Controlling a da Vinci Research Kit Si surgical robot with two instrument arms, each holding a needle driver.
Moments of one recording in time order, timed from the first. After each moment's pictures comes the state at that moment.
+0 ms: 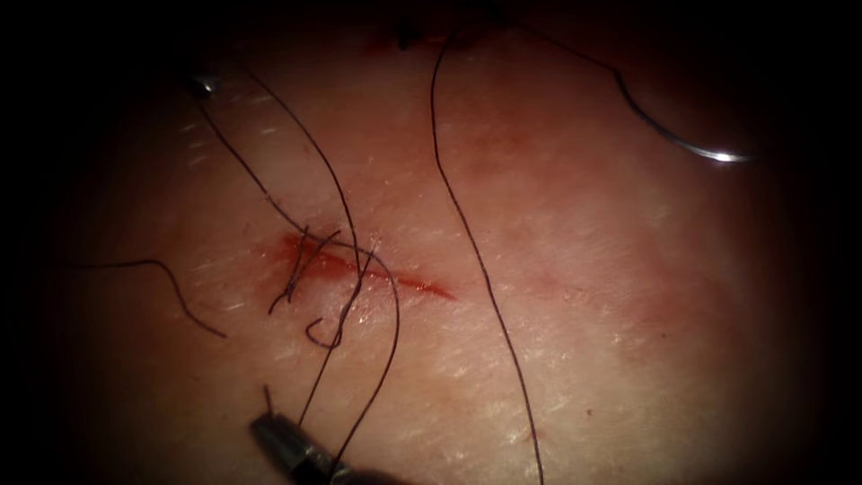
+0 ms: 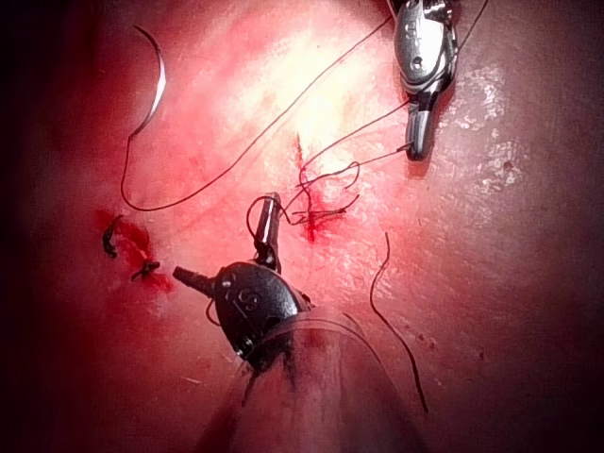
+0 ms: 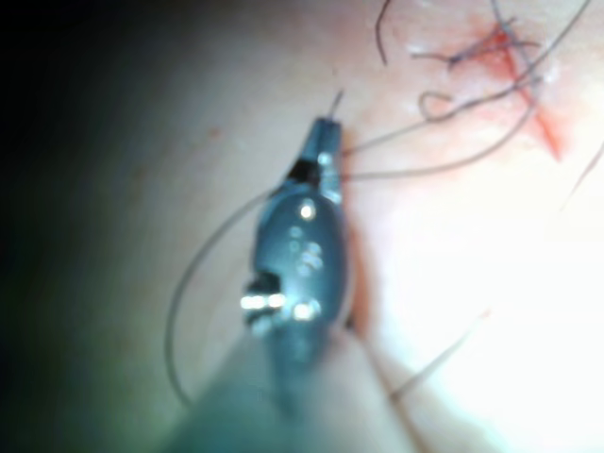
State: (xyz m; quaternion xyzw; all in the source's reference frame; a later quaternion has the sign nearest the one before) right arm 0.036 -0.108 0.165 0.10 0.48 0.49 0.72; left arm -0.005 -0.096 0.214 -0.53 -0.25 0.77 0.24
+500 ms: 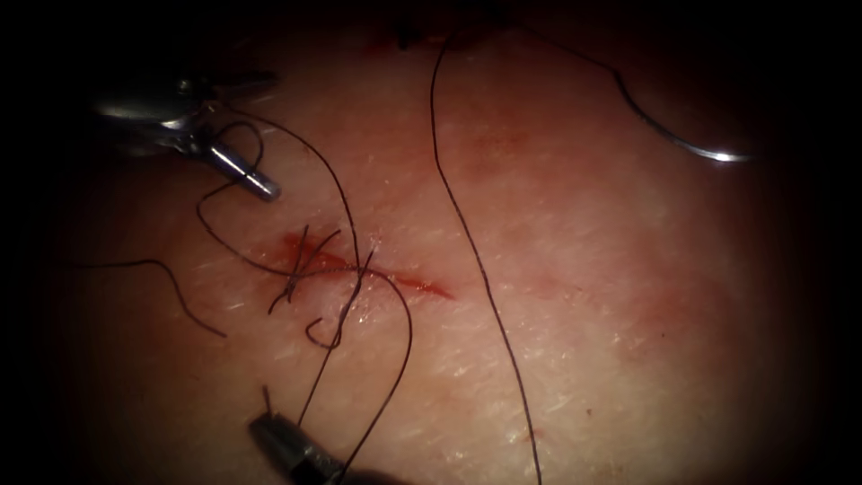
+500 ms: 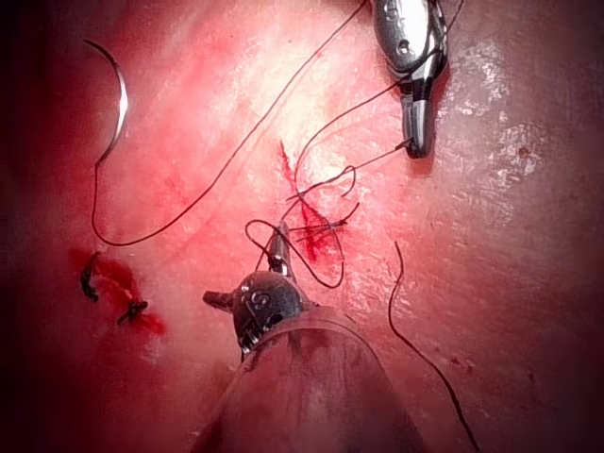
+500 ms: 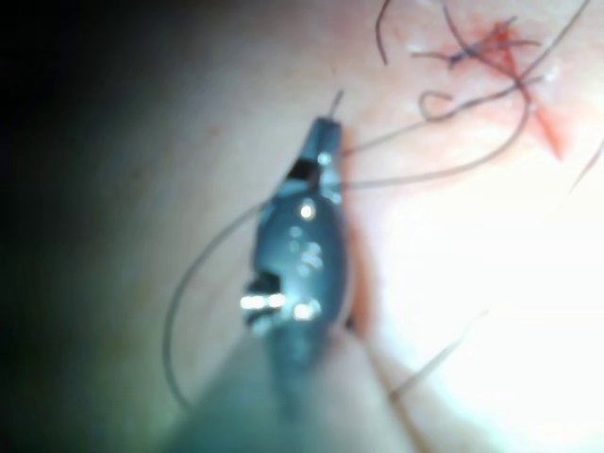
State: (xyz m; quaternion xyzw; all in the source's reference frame) right arm 0.037 -0.108 0.165 0.11 0.48 0.49 0.72; left arm -0.009 -0.099 0.220 -0.42 -0.21 0.87 0.16
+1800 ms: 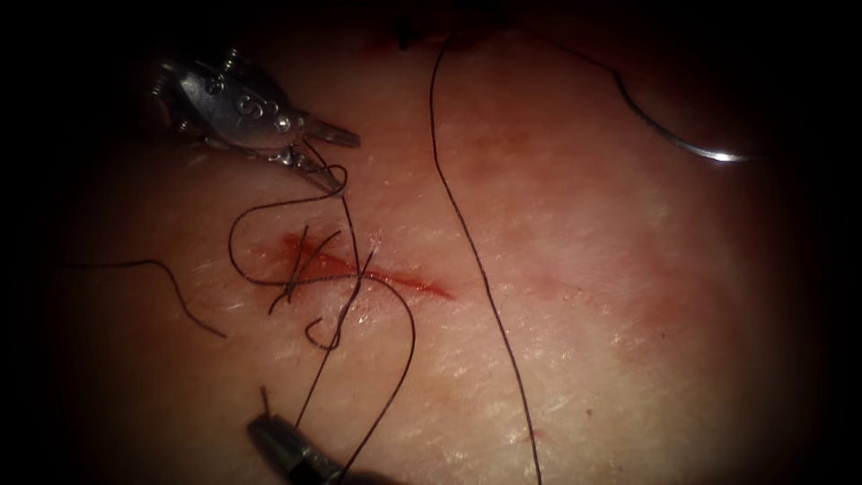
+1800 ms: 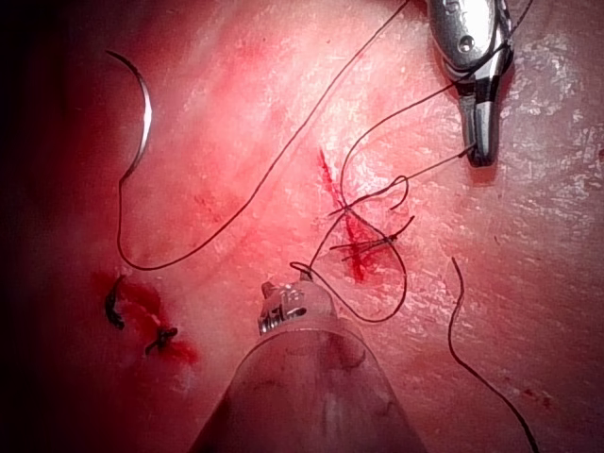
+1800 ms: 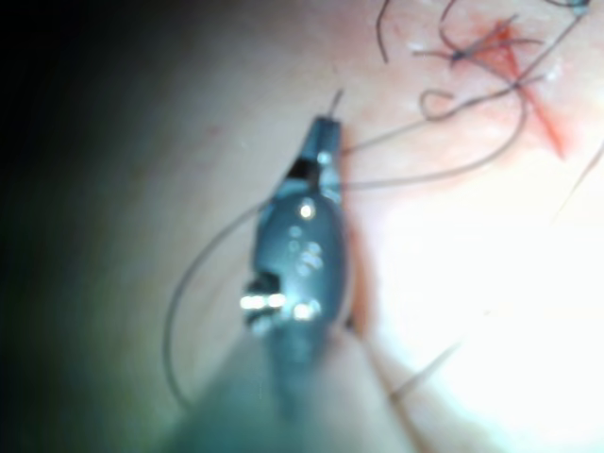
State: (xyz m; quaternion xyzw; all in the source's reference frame) right arm 0.037 -0.108 0.165 0.11 0.49 0.48 0.72; left arm -0.012 -0.100 0.225 -0.34 -0.14 0.93 -0.08
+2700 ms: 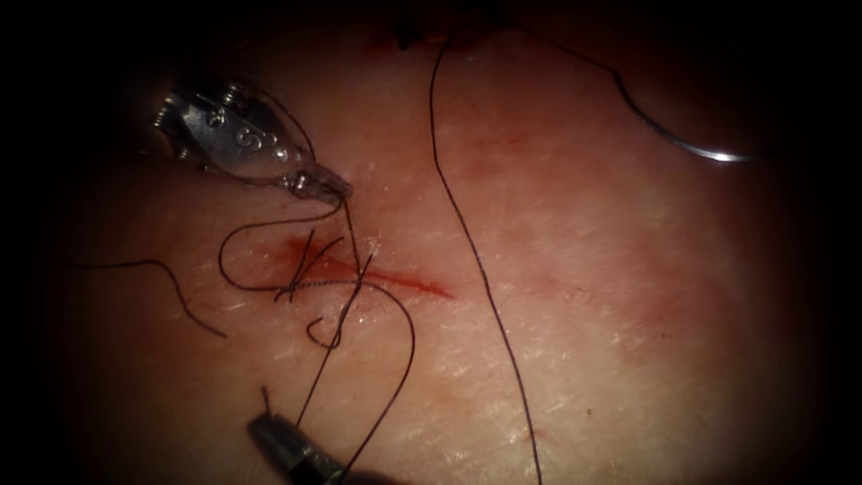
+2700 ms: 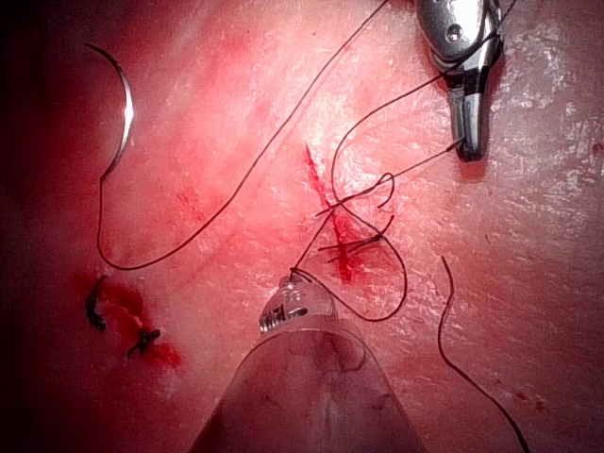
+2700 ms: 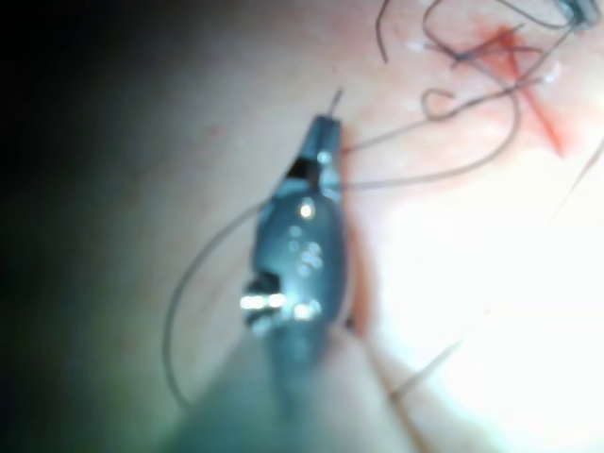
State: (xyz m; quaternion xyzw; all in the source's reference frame) right arm 0.037 -0.108 0.165 0.11 0.49 0.48 0.72; left arm -0.012 -0.101 0.226 -0.34 -0.17 0.92 -0.10
